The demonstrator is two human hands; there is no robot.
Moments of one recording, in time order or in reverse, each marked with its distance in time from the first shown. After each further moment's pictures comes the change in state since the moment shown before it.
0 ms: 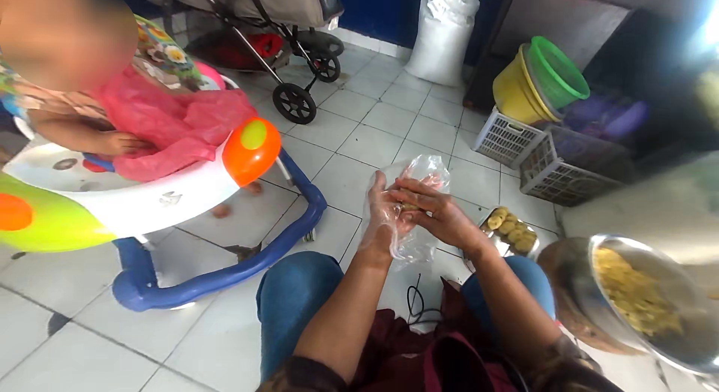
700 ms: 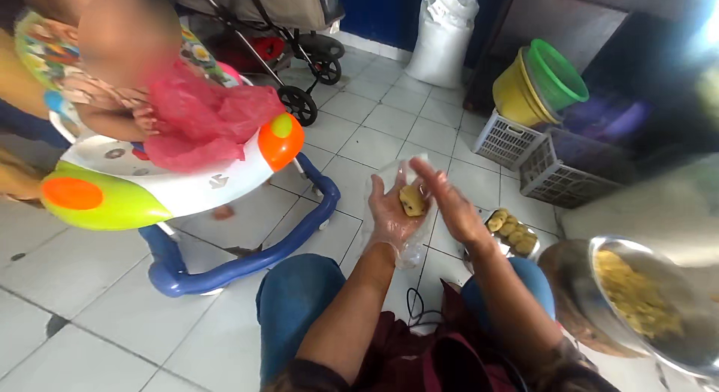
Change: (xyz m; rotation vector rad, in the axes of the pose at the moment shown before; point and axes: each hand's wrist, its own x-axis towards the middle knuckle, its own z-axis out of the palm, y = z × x) left_hand 0.010 0.001 0.010 -0.205 0.074 -0.009; right_hand 0.008 -0.023 -0.004 0.242 0.142 0.308
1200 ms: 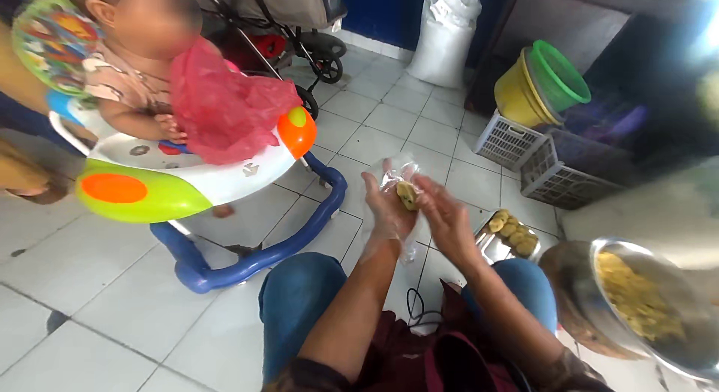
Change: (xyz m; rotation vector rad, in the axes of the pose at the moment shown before) left_hand -0.002 -0.002 0.002 0.258 0.045 0.257; right_hand -0.018 0.002 0.025 -0.163 0.256 -0.120
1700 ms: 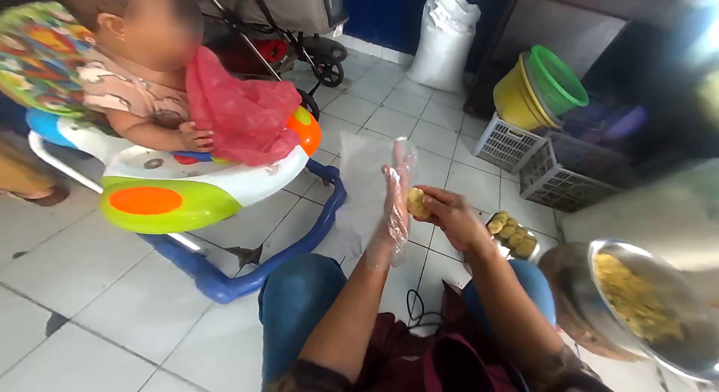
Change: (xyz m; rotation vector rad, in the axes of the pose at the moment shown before) left_hand -0.001 0.002 -0.021 0.716 -0.336 0.343; right_hand 0.019 0.002 -0.020 0.509 -0.150 0.576
